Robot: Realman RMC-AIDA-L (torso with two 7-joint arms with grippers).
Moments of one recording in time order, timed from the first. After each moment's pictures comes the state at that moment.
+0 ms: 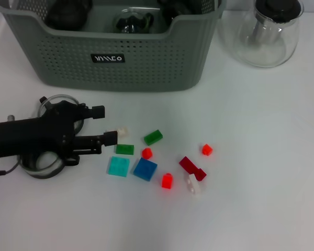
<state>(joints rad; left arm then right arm) -0.46 -2.08 0.34 0.58 2.24 1.82 -1.32 0.93 2.10 -1.30 -1.24 -2.19 -1.08 2.28</state>
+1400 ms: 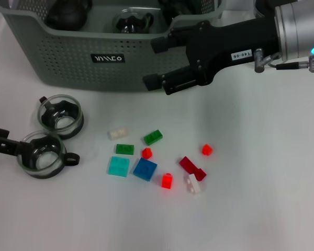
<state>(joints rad) -0.47 -2.06 0.47 1.26 2.65 1.93 -2.02 0.71 2.09 -1.14 -0.99 -1.83 -1.55 1.77</state>
